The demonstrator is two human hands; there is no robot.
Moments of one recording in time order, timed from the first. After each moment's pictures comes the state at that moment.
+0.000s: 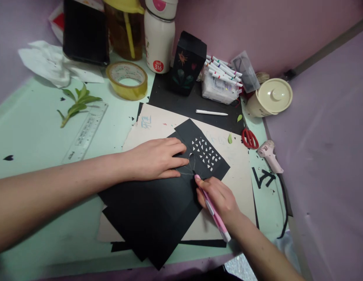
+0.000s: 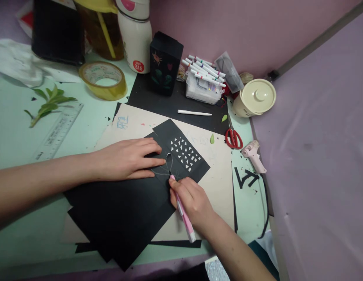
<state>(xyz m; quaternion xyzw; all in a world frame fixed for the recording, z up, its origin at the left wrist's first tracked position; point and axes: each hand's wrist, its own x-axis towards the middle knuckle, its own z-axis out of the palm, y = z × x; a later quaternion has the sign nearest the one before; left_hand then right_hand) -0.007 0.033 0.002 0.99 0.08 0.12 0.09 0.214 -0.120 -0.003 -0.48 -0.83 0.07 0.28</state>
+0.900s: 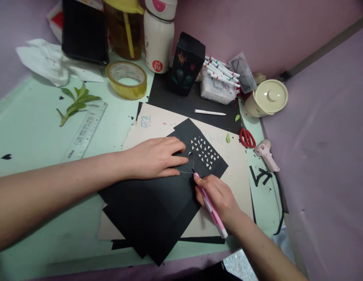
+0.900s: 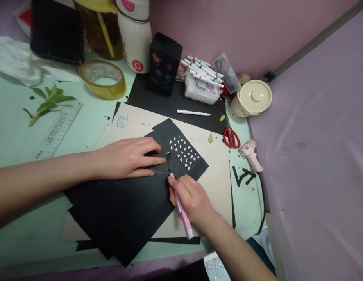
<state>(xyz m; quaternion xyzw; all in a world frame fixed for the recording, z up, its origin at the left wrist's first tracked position) -0.007 0.032 0.003 0.98 0.09 0.12 0.09 0.212 -0.119 0.006 -0.48 -0.84 0.08 0.25</state>
